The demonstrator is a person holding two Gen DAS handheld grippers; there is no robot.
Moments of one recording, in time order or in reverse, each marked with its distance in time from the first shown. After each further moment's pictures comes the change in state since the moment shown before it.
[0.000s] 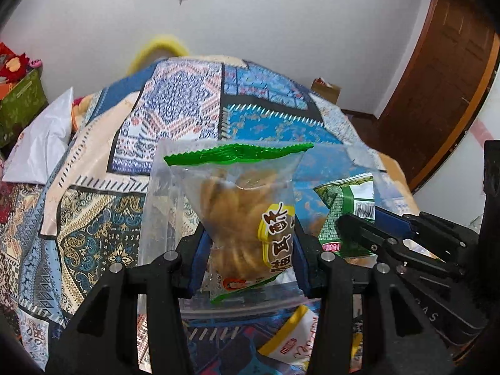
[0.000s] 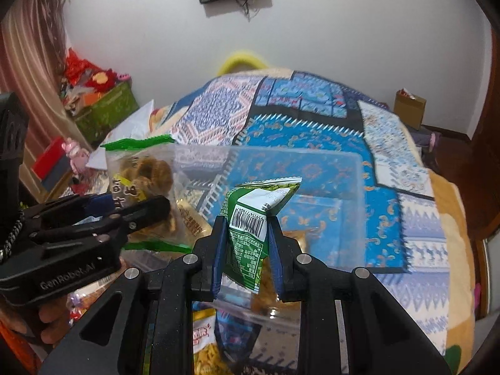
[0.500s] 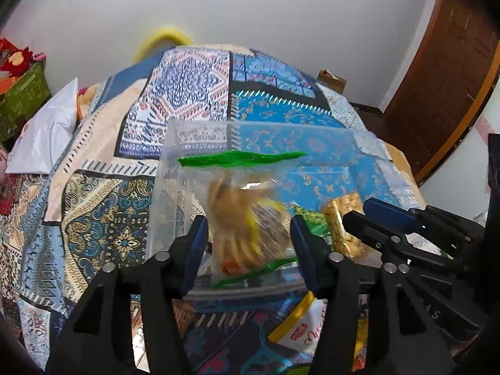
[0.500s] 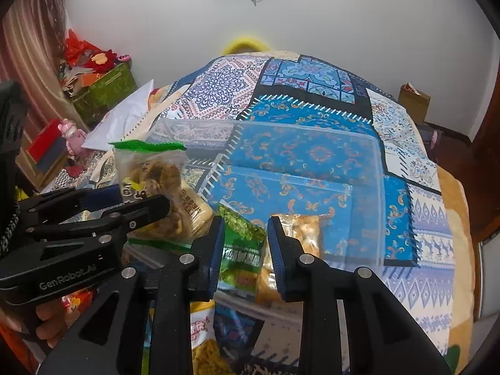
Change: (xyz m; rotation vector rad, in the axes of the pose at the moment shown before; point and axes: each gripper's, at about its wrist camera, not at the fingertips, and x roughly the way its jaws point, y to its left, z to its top) left arm -0.011 0.005 -0.011 0.001 0.019 0.014; right arm 0.001 0.007 -0.006 -0.031 0.050 -0.024
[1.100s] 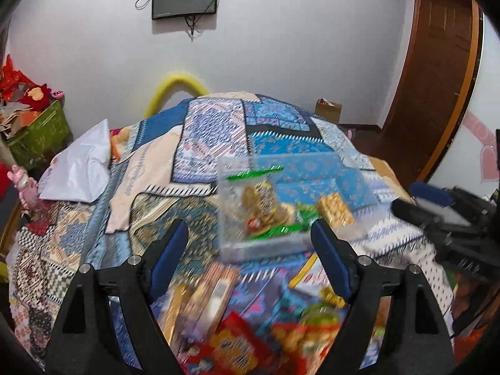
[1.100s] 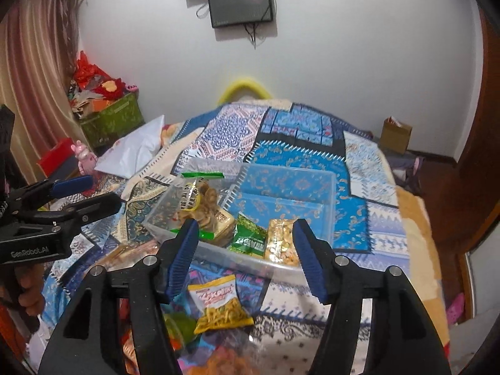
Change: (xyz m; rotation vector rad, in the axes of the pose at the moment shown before) left arm -0.130 0.018 -0.034 0.072 -0.147 0.063; right arm -0.104 0.022 -0.019 -0.022 -0.180 -0.040
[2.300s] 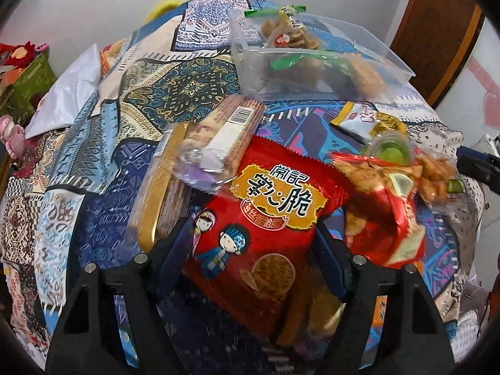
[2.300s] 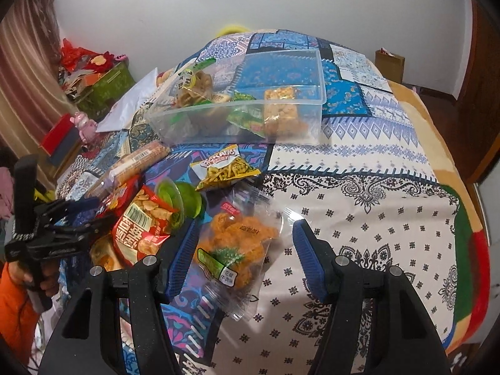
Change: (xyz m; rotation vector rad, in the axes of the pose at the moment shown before) left arm 0.050 0.034 -0.140 0.034 0.305 -0.040; right arm -0.002 -0.004 -0.114 0.129 0.238 0.032
